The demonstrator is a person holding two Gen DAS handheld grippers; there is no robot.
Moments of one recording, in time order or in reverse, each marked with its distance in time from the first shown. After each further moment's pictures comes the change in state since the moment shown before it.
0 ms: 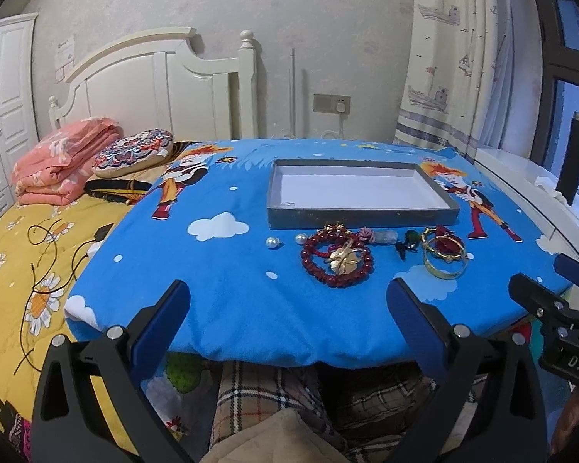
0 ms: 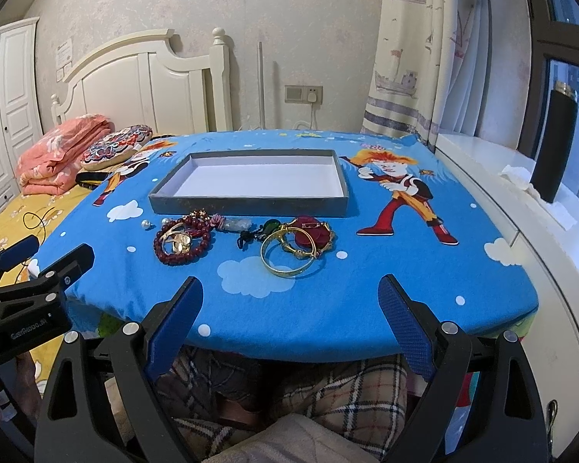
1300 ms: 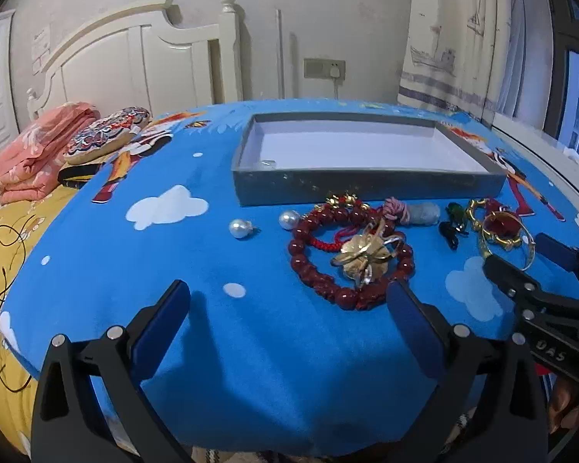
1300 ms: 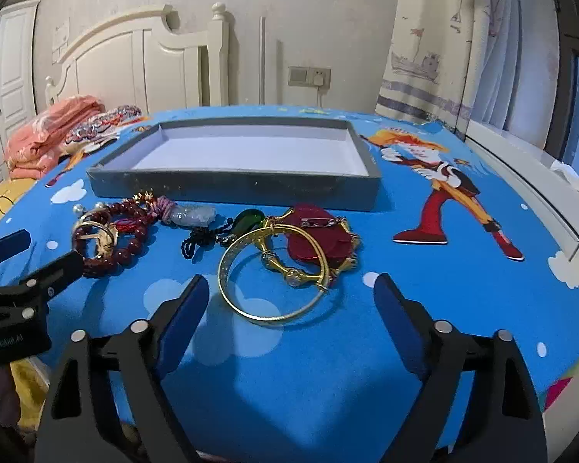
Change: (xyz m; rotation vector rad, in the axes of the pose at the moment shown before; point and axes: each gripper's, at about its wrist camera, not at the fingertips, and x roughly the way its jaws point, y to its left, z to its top) left arm 0.125 -0.012 -0.011 0.041 0.098 -0.022; right arm 0.135 -0.005 -0.006 -0.053 0.027 -0.006
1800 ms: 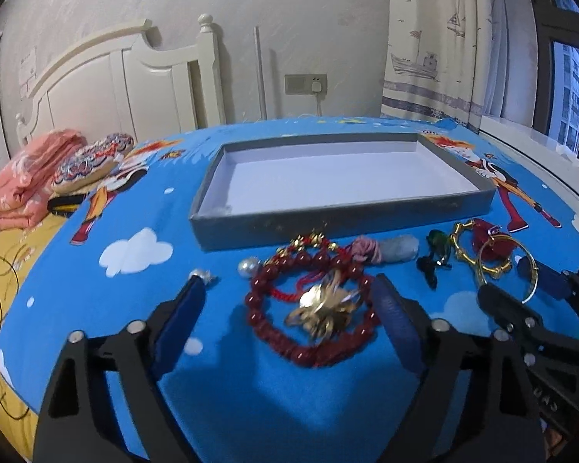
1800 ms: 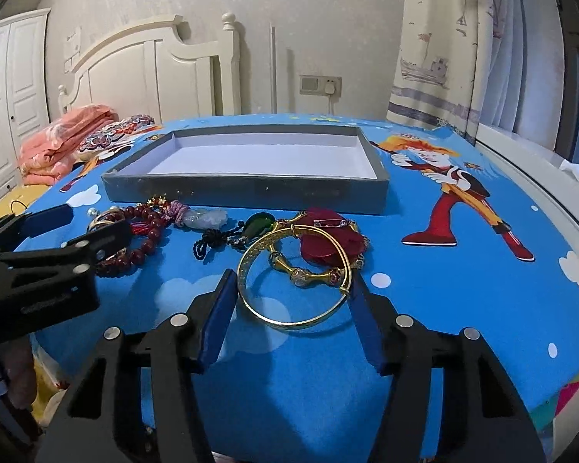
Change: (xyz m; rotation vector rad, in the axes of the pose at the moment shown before) left arm 0.012 -0.028 0.022 0.069 -0.069 -0.008; right arm -0.008 -0.006 -0.006 0.012 -0.041 0.059
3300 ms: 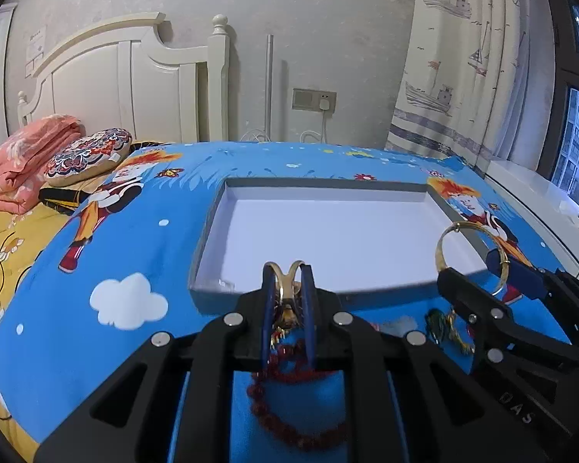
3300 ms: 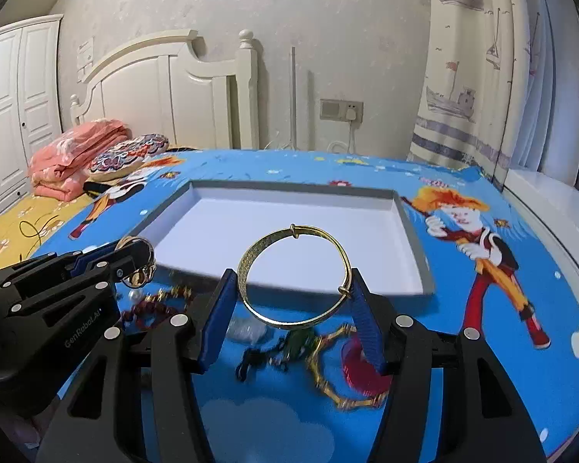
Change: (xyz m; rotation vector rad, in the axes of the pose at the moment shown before) left arm 0.015 0.021 0.055 -0.116 -0.014 -0.045; right arm 0.021 0.024 0.081 -0.032 -0.055 0.046
